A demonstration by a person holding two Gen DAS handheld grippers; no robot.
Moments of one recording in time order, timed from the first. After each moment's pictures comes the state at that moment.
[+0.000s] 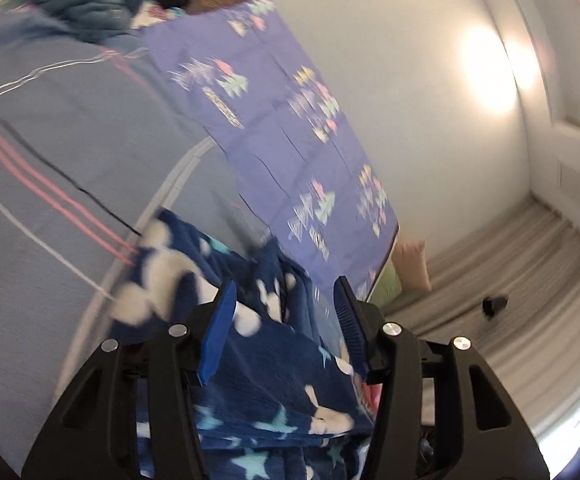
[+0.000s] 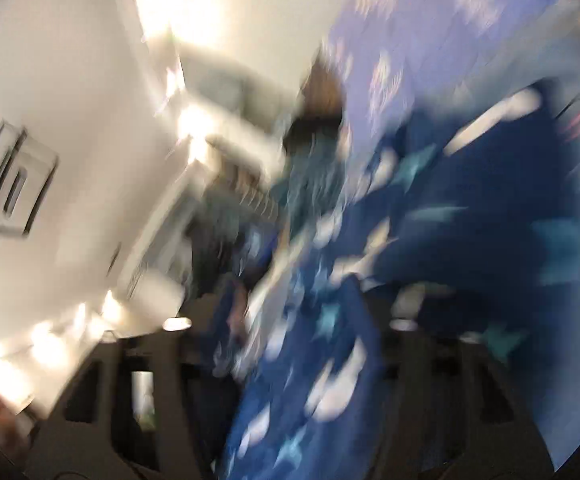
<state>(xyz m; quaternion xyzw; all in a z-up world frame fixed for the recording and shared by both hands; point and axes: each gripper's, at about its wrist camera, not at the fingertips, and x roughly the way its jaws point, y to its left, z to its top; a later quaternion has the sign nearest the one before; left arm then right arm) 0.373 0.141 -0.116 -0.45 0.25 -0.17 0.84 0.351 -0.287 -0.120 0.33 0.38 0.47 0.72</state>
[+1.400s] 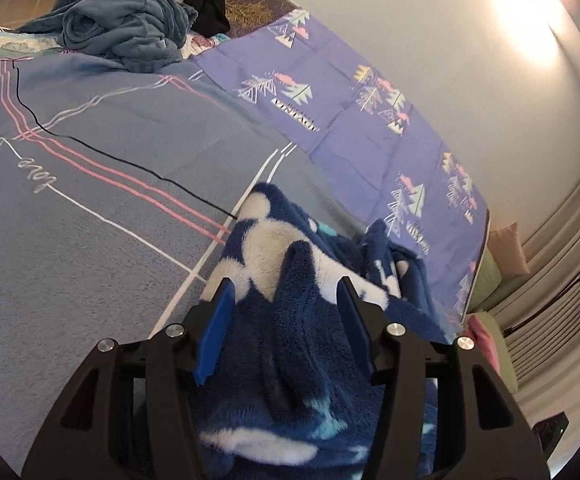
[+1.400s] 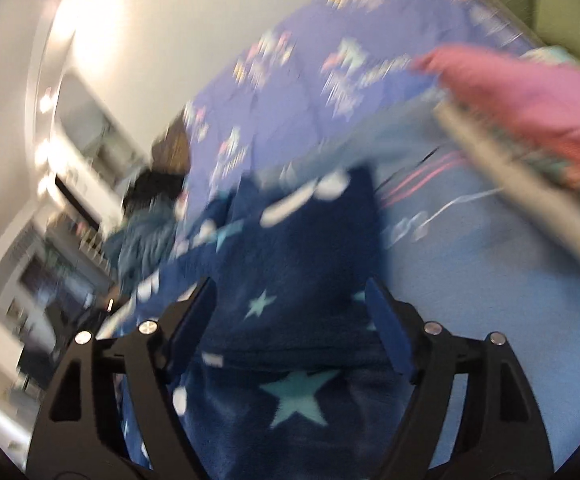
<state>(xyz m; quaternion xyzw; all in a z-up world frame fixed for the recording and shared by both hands) 0.360 0.135 -0.161 -0.35 0.28 -0.02 0.89 0.332 -0.323 -0.130 0.27 0.29 0.15 0.91</state>
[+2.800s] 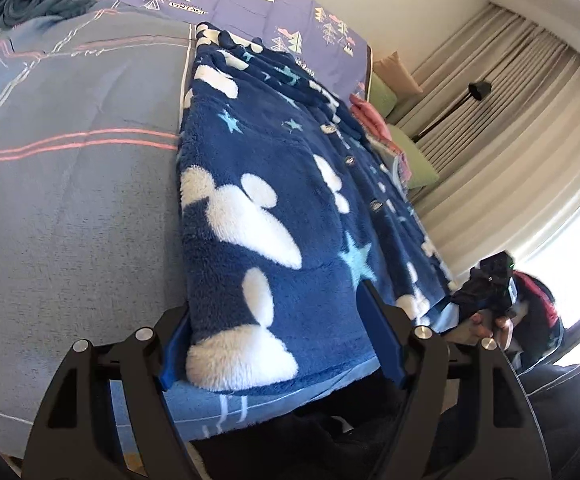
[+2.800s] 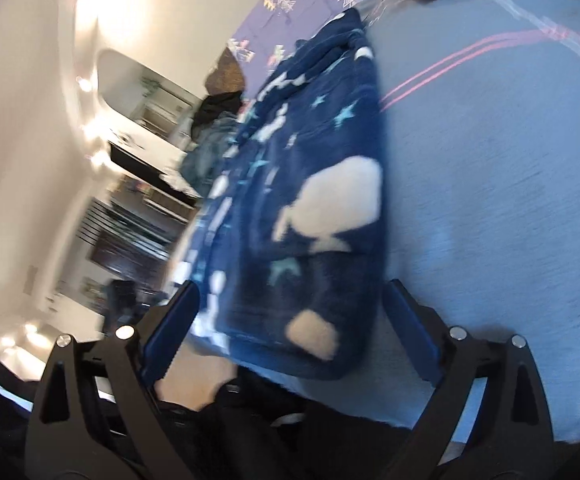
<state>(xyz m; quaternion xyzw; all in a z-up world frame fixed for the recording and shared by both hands) 0.023 0.172 -0.177 -0.23 0.41 -0.29 0.84 0.014 -0.333 -0.175 0.35 0.40 0.29 0.80</state>
